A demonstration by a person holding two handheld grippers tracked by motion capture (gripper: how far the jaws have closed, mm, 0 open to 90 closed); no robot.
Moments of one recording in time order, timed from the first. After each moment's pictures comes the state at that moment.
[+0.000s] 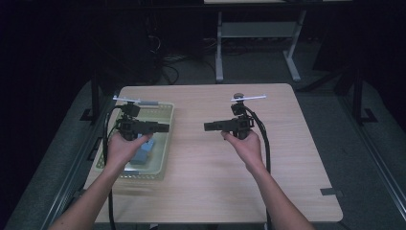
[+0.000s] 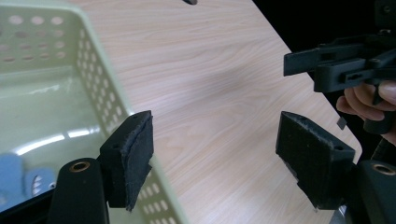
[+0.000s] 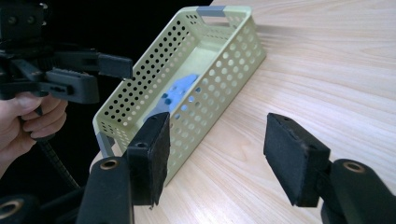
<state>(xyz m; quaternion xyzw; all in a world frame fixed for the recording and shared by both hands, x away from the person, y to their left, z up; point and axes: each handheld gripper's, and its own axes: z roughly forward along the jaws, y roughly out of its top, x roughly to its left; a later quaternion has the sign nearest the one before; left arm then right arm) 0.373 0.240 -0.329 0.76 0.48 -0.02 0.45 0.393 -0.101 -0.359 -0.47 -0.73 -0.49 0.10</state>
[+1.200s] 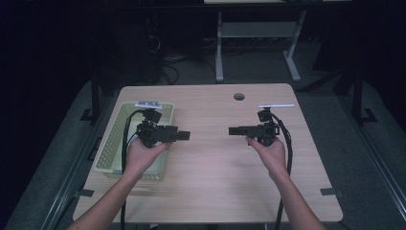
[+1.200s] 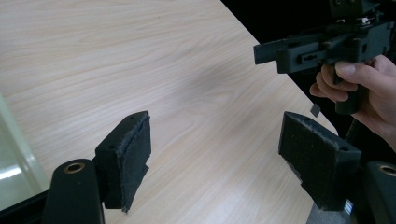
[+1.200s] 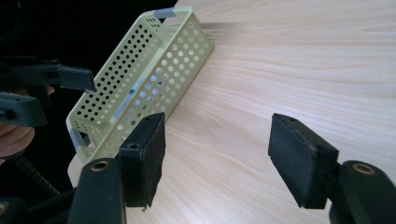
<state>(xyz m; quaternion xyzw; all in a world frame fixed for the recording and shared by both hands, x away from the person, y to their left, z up) 0.355 0.186 -0.333 0.78 0.43 -0.03 0.46 0.376 -0.169 -0.373 -0.51 -0.70 -0.48 0.08</state>
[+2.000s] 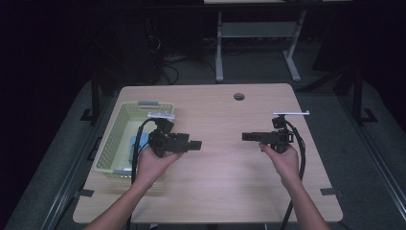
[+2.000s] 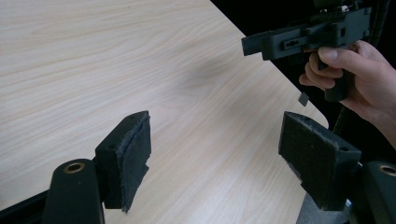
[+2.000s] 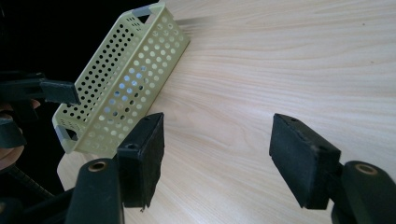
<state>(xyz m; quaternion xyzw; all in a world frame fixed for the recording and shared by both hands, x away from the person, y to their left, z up) 0.337 0.157 -0.348 0.79 0.40 -0.04 0.47 0.361 -0.206 -0.388 -0.54 -0.69 -0.48 0.07</state>
